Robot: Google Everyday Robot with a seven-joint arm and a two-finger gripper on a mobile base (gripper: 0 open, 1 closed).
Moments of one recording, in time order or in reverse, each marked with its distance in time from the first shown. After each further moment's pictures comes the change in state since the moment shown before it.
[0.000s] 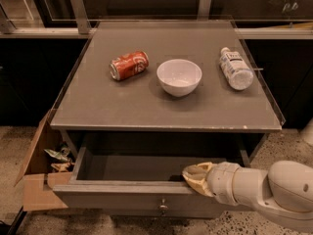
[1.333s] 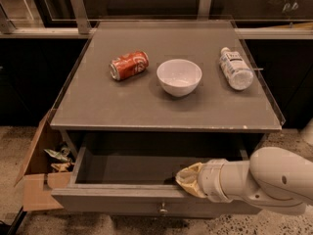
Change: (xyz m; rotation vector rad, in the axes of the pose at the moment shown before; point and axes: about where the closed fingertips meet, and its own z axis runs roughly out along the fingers) arm -0.001 0.020 0.007 -0.064 0.176 -0.119
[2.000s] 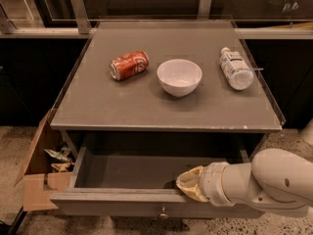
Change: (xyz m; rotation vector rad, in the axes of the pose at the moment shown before) arm 0.004 0.008 -0.005 -0.025 0.008 0.004
